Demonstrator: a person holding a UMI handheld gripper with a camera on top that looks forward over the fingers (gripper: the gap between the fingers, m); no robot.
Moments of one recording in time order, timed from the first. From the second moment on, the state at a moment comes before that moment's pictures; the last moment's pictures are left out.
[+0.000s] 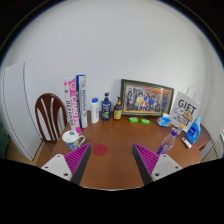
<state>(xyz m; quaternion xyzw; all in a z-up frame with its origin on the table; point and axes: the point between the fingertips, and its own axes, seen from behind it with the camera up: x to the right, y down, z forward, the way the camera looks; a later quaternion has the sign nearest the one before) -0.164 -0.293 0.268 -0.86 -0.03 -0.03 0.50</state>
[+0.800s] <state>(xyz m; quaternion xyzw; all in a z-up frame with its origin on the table) 0.130 -0.207 0.109 -0.85 0.03 -0.03 0.53</state>
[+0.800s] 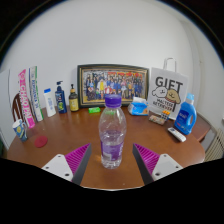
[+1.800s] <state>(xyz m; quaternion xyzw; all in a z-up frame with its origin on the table) 0.071 -0.102 0.228 -0.77 -0.12 -0.24 0.58</state>
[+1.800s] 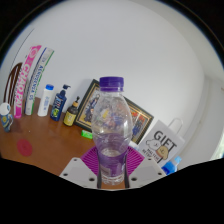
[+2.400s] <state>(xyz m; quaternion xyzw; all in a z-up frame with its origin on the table) -0.209 -0.049 0.247 -0.46 -0.56 -0.57 0.39</state>
